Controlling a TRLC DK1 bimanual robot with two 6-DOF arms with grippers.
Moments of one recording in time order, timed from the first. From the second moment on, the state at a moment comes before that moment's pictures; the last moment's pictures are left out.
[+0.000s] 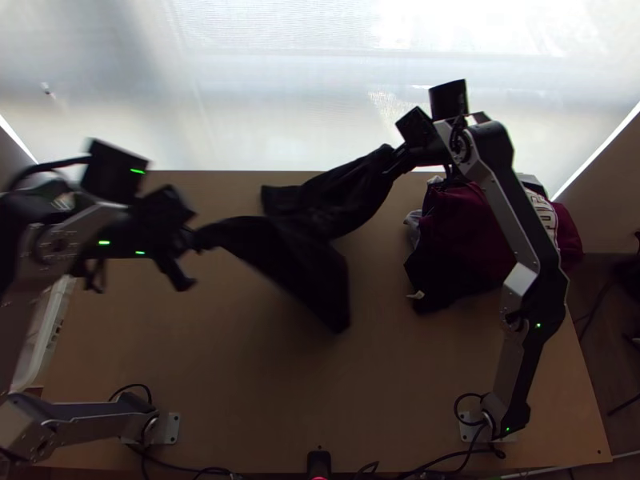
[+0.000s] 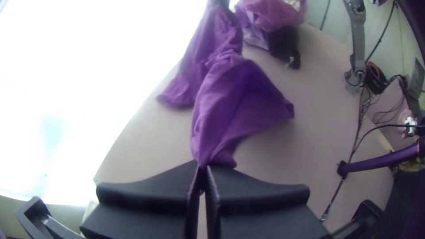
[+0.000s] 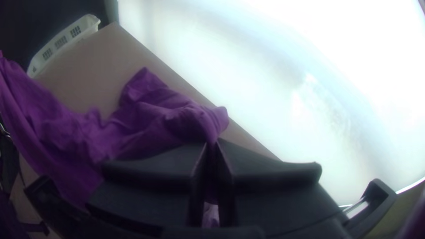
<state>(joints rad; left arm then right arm) -0.42 1.40 2.01 -1.51 0.03 0.51 0.32 2.04 2.28 -0.99 -0.15 -0.39</state>
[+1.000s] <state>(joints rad) 0.37 1.03 1.64 -0.98 0.22 0.81 0.28 1.52 1.91 -1.44 -0.23 -0.37</state>
